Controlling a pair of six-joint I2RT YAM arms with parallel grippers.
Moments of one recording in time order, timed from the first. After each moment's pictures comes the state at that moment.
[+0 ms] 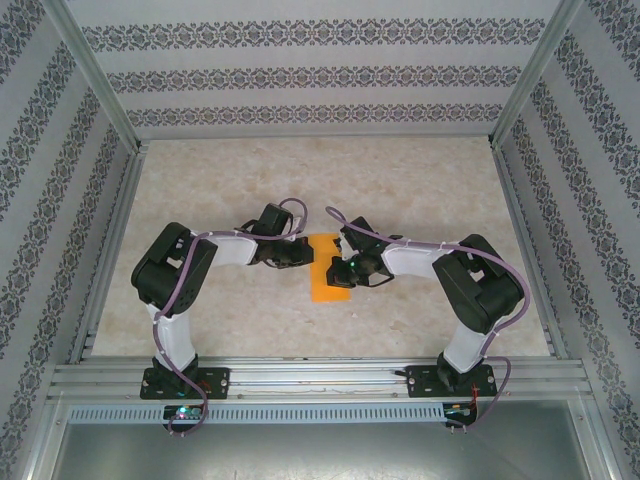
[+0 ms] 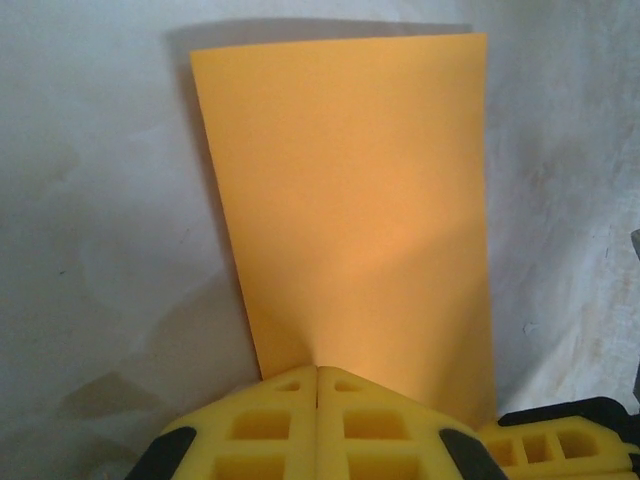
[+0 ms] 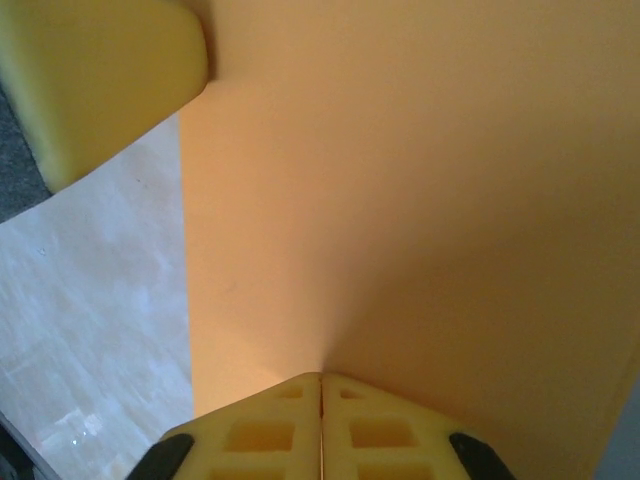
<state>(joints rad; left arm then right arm) -0.49 1.90 0.97 -0.02 0.50 -0.61 0.61 1.75 0.87 -0.26 -0.46 0.65</state>
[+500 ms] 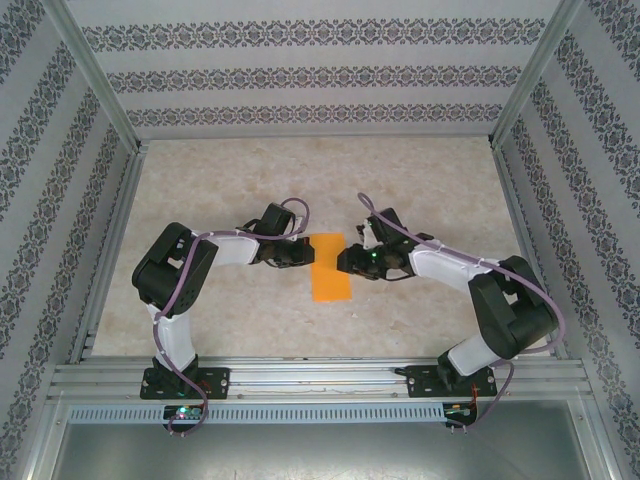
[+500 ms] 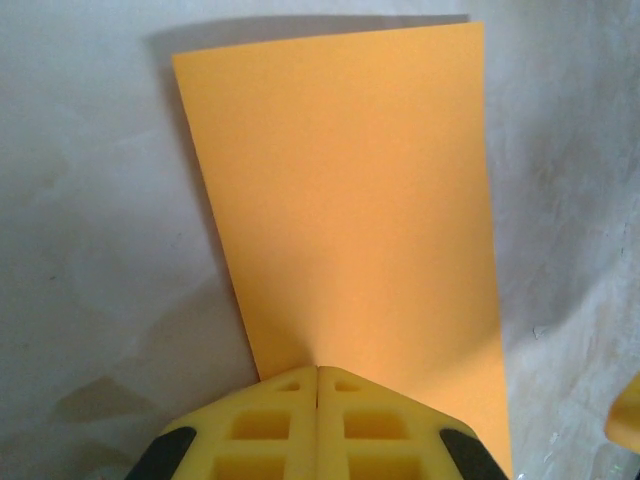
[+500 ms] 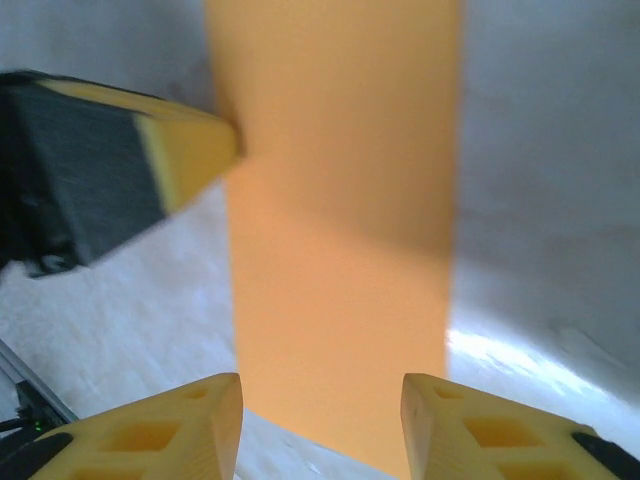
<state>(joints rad) -0.50 1.90 0.98 -0.04 0.48 -0.59 0.48 1.53 0.77 -0.30 -0.49 0.67</state>
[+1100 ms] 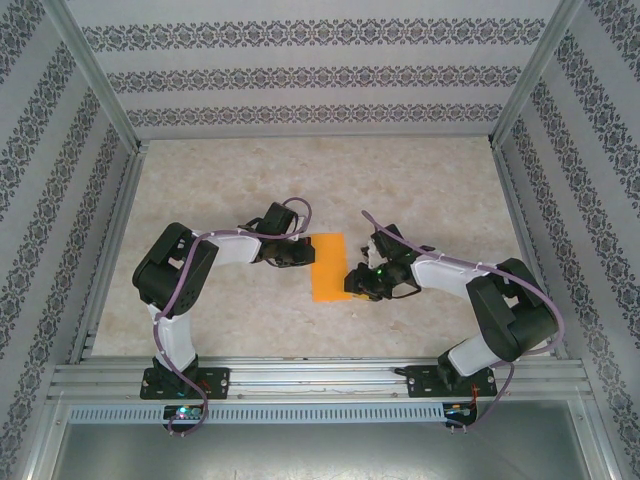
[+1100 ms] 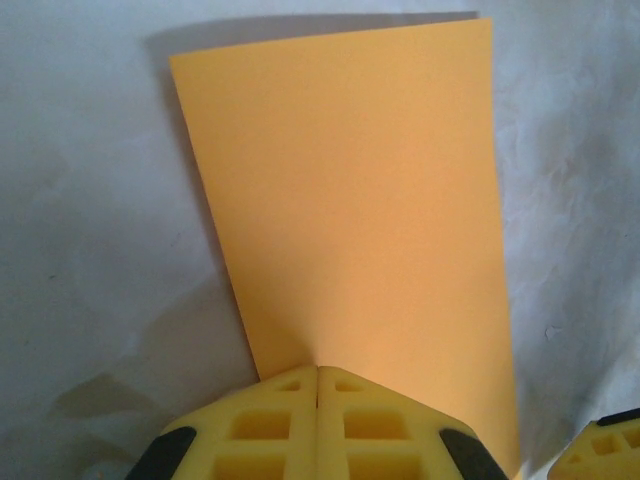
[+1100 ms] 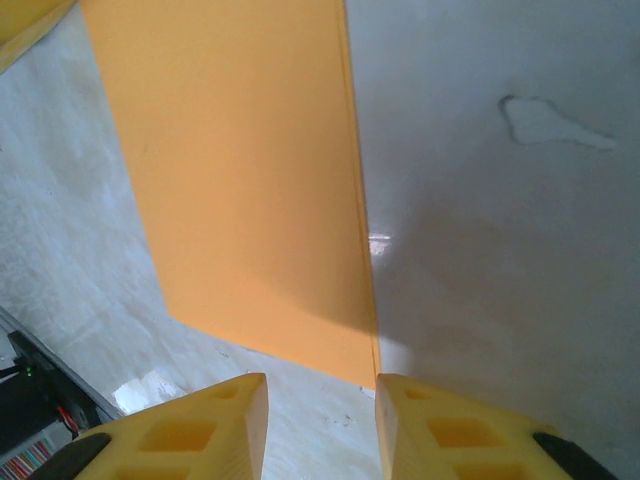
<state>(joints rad) -0.51 1.90 1.01 -0.09 0.44 -0.58 0.49 1.52 0.67 -0.33 -0.57 0.71</state>
